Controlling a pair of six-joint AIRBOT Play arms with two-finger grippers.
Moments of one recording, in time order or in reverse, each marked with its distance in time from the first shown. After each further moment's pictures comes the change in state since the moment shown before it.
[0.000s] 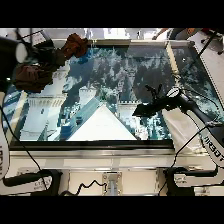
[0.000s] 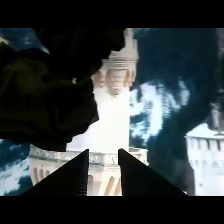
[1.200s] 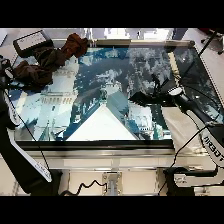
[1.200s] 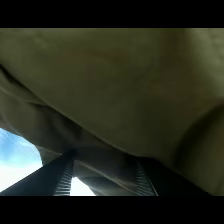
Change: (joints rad) left arm 0.478 -0.779 0.324 -0.383 0.189 0.103; right arm 0.000 -0.001 0.000 0.265 -0.234 -0.081
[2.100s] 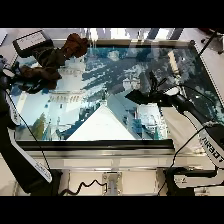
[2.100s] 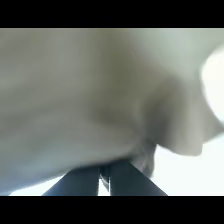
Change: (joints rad) left arm -0.026 0.055 0.004 -0.509 -0.190 0.195; right arm 0.055 0.000 0.000 0.109 -0.082 -0.079
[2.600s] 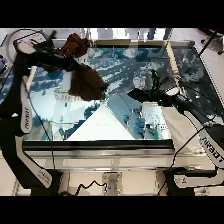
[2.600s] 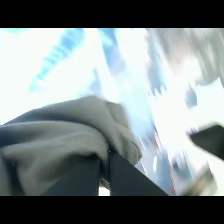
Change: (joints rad) left arm -0.434 0.237 -0.047 -0.250 -0.284 0.140; right arm -0.009 0.000 0.000 -0.029 -0.090 -0.040
